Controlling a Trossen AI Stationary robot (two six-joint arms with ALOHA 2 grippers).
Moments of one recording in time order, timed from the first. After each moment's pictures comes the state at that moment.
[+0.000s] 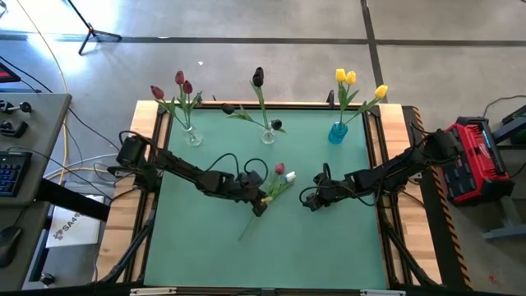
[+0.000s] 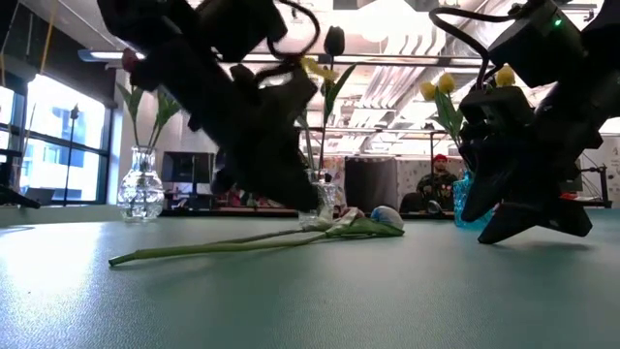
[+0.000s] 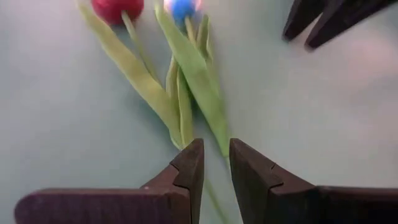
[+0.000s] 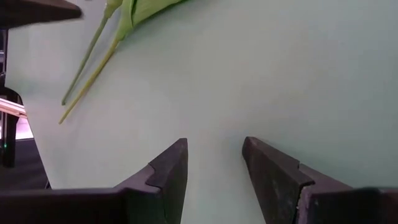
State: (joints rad) left arm -0.19 1.84 0.91 0.13 -0.25 -0.76; right arm 0.26 1.43 0.37 0.22 0.05 1.32
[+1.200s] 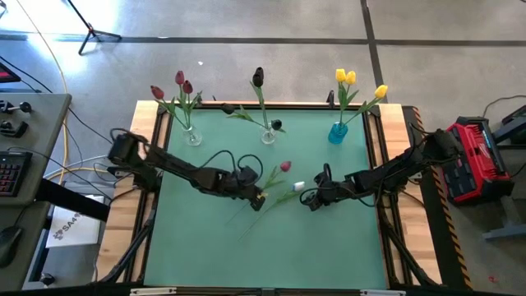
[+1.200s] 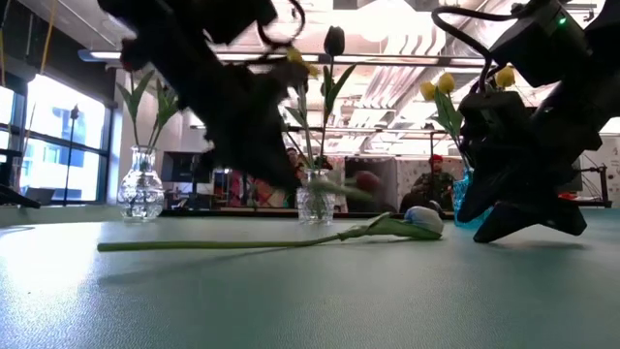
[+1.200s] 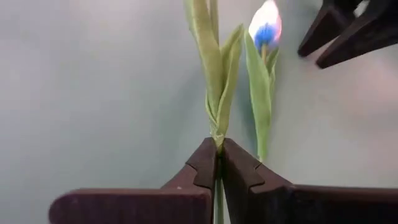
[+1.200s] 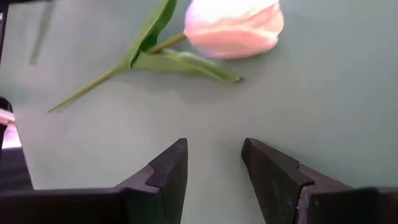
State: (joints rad) left arm -0.19 1.76 0.90 0.01 -0.31 -0.89; right arm 0.26 1.43 0.37 0.22 0.13 1.29
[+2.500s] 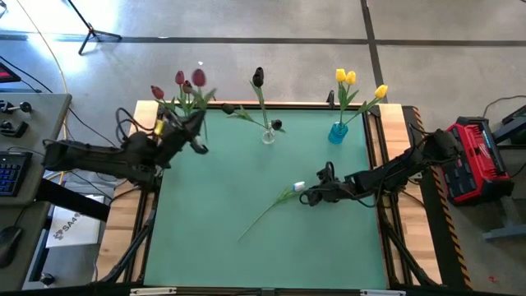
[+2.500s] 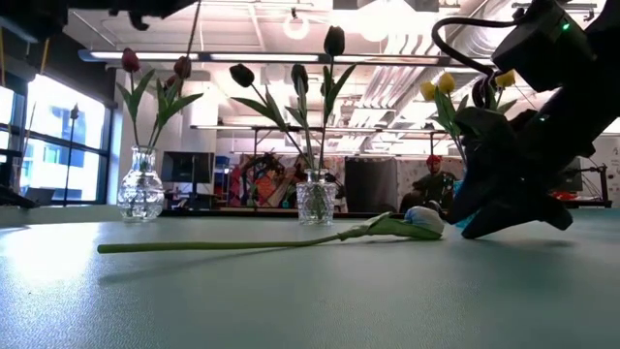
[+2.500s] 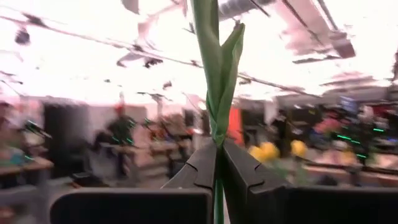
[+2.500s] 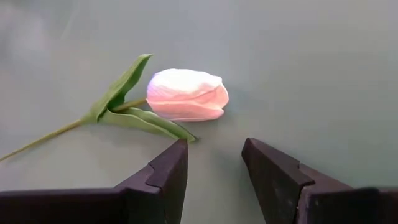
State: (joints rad) left arm 0.04 0.79 0.41 0.91 -0.63 0.37; right arm 0.27 1.43 0.36 0.18 0.36 1.26
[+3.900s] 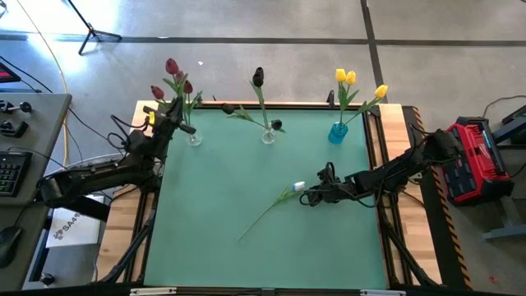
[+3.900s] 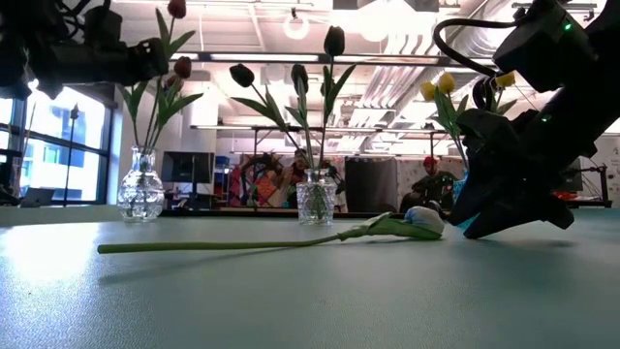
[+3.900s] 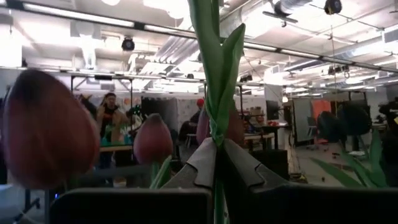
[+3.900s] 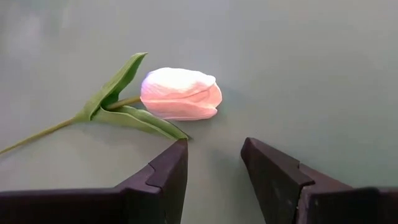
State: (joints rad) left arm 0.62 0.66 0.08 1.04 -0.45 0.25; right arm 0.28 1.43 0.37 0.14 0.37 1.25
